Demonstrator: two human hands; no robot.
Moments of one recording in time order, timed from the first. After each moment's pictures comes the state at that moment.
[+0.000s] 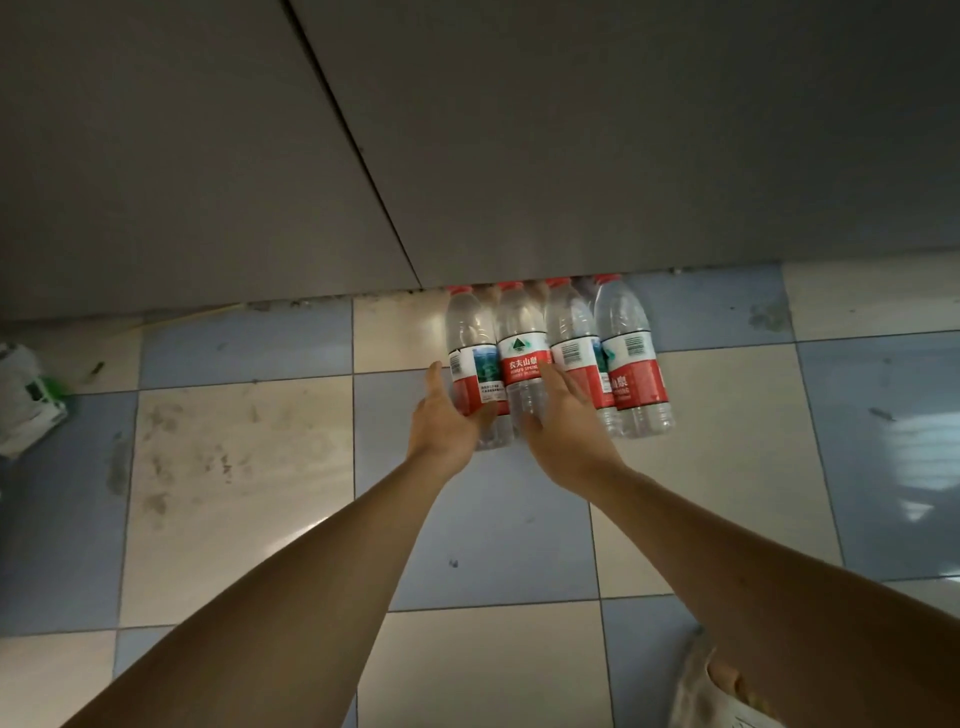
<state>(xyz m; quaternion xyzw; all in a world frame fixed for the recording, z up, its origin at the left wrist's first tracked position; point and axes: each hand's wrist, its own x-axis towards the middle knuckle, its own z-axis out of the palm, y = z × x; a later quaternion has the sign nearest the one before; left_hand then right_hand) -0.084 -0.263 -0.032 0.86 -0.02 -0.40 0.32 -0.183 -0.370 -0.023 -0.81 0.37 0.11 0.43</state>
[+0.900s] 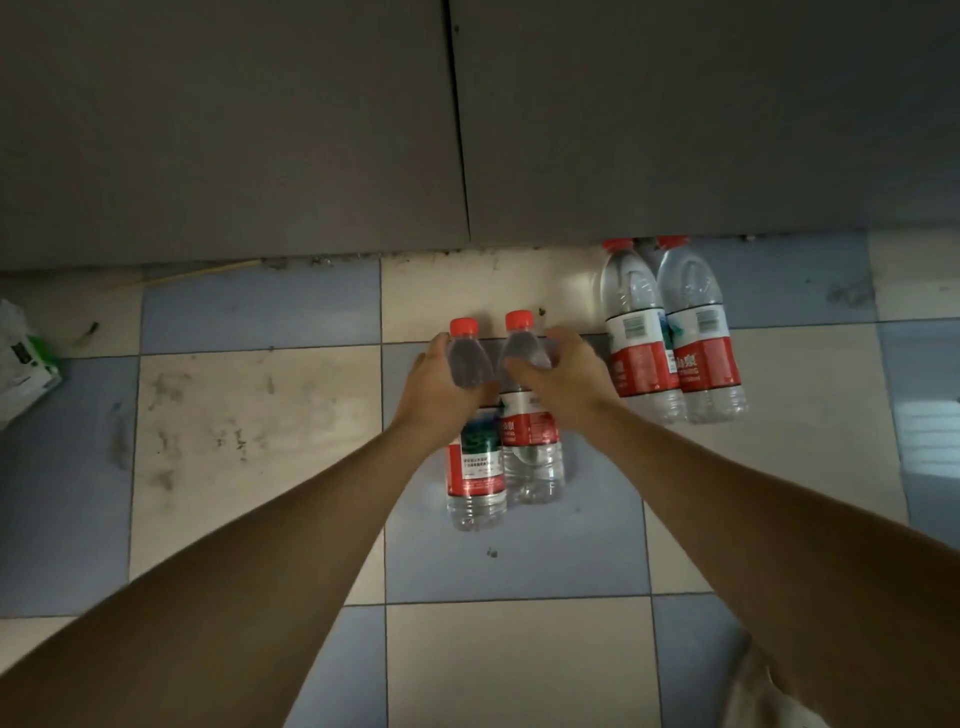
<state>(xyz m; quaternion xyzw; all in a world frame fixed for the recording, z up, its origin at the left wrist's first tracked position) -0.033 -0.222 -0.058 0.84 -0.07 -0.42 0.32 -0.121 -0.352 -0.060 -0.72 0.45 0.15 0.51</state>
